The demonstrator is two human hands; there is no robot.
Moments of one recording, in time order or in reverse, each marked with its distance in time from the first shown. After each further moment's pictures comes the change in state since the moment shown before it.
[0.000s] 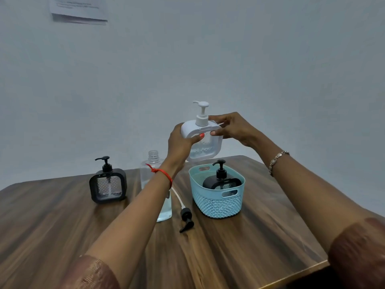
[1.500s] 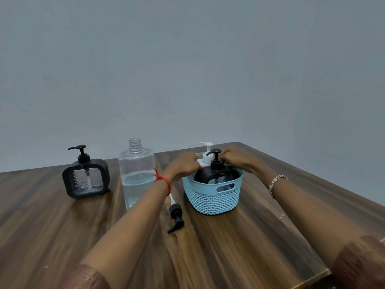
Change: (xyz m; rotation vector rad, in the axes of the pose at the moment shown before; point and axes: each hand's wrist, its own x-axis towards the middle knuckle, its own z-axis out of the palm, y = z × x) left_hand 0.002 -0.073 0.030 0.860 -0.625 -0.164; right_hand -0.007 0.134 0.020 -0.248 -0.074 0.398
